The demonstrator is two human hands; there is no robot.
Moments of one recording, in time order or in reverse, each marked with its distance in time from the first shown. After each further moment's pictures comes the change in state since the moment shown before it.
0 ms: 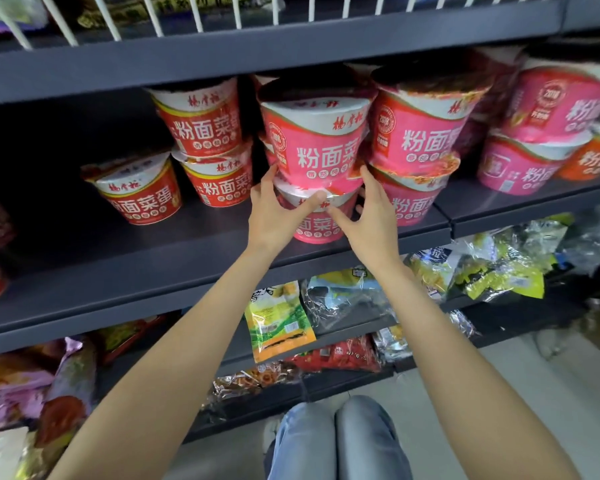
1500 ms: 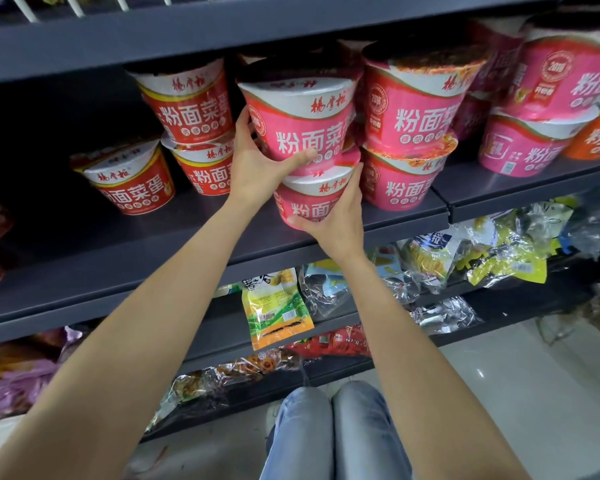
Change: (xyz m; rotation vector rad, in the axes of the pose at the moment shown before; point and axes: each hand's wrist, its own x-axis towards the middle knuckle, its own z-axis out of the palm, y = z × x) left_hand 0.038 0.021 -0.011 -0.060 0.070 0.148; right_hand -0.012 0.008 0.043 0.104 -0.038 0.203
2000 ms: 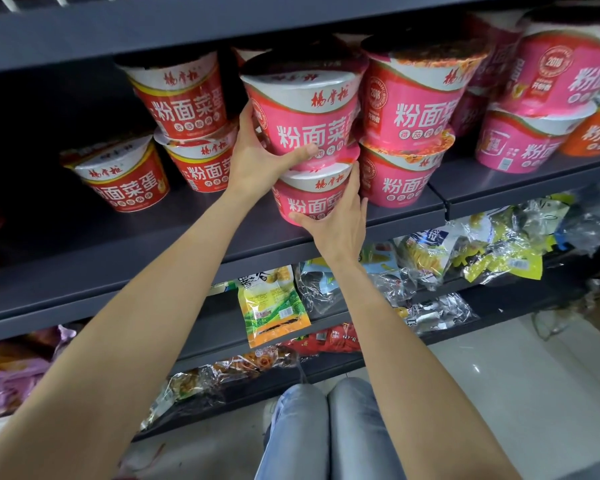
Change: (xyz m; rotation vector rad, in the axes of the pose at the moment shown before) left_hand 0.002 0.004 0.004 0.005 -0.072 -0.002; right_hand -0.006 0.002 -0.001 -0.105 0.167 -0.078
